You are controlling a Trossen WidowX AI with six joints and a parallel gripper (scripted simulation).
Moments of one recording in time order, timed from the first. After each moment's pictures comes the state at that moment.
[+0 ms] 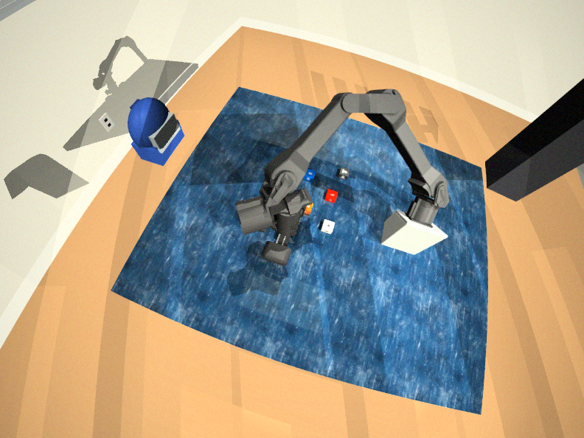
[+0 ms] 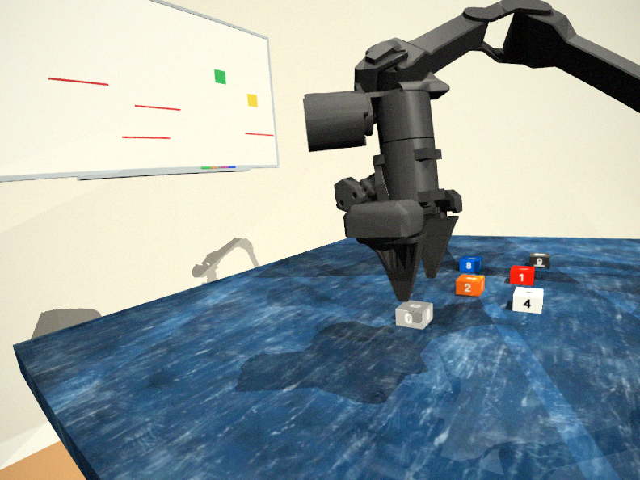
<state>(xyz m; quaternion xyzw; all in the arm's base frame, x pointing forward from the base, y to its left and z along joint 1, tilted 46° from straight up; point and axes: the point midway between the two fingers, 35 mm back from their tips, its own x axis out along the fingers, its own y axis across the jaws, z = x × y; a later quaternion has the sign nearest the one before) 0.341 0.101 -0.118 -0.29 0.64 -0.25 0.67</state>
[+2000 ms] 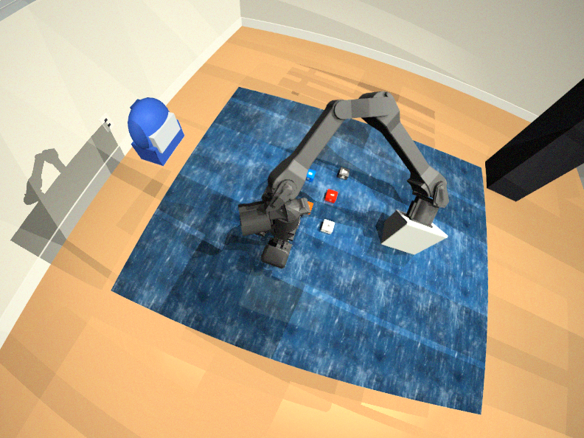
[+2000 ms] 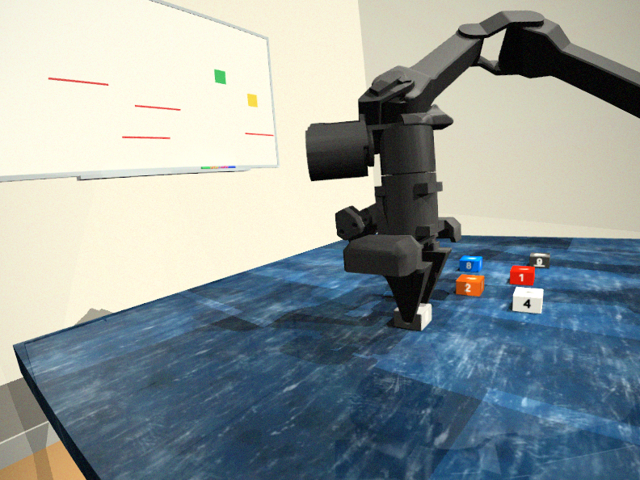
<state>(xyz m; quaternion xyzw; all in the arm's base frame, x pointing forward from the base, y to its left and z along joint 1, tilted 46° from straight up) 0.345 0.077 -0.144 -0.29 0.63 -0.25 0.68</state>
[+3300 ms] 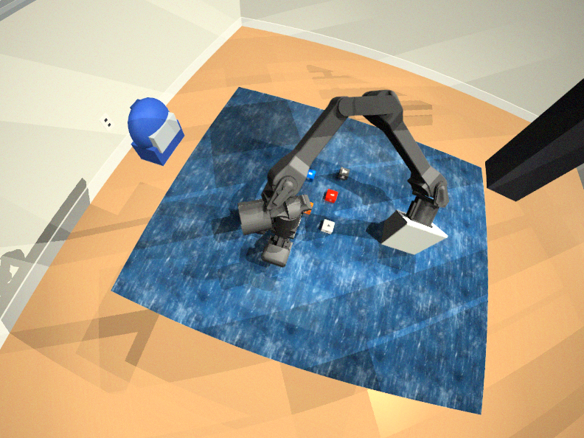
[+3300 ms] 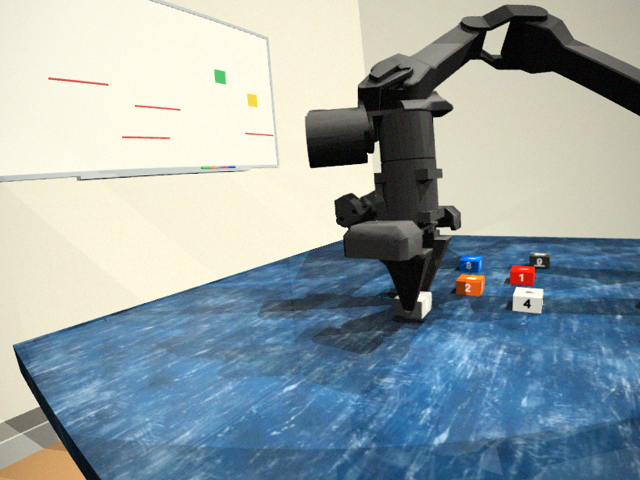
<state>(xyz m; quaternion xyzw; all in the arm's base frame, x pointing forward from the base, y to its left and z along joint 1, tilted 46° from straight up) 0.344 0.087 -0.134 -0.29 0.63 -0.25 0.68</state>
